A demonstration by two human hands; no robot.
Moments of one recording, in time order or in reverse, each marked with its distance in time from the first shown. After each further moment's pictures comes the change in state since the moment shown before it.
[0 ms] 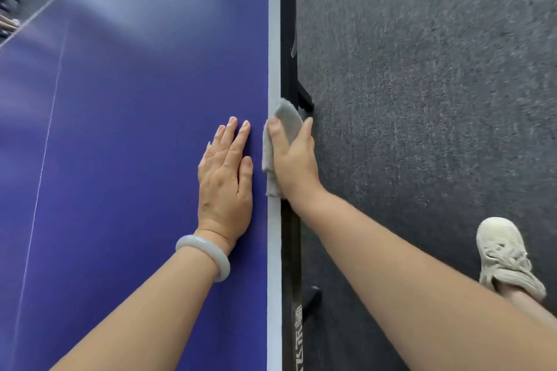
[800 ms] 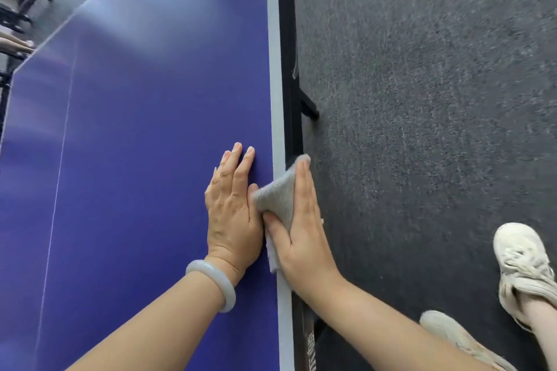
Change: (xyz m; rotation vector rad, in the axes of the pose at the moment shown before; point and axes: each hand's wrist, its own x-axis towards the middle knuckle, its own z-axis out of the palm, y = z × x) left_hand 0.001 0.002 0.004 0.034 -0.021 -0.050; right_hand -0.060 0.039 -0.006 -0.111 -0.065 -0.431
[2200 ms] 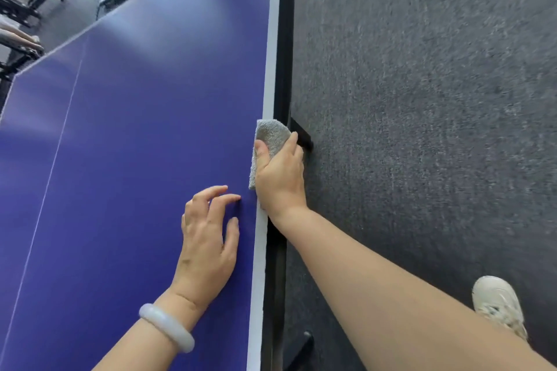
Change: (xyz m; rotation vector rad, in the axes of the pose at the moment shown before) left_hand 0.039 0.010 -0.023 0.009 -0.015 -0.006; right_hand 0.172 -0.036 -0.012 -0.162 0.078 0.309
